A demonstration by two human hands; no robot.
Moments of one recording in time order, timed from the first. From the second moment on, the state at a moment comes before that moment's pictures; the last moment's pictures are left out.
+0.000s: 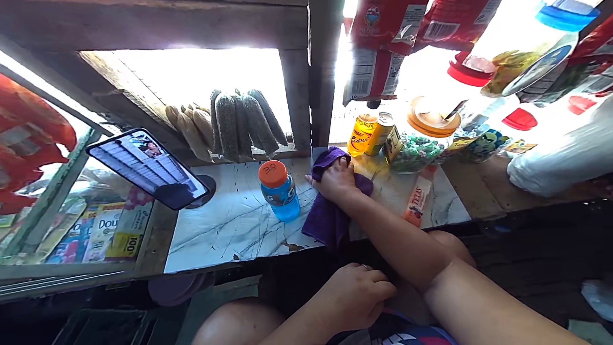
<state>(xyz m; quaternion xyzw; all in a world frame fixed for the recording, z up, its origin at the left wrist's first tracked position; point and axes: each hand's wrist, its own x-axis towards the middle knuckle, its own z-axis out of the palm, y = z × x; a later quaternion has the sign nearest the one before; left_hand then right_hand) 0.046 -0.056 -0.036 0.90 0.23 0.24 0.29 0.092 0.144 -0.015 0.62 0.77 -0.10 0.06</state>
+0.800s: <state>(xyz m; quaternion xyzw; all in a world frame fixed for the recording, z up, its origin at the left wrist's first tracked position) 0.044 -0.065 -0.038 0.90 0.25 0.19 0.30 0.121 0.169 -0.020 0.61 0.78 -0.13 0.00</state>
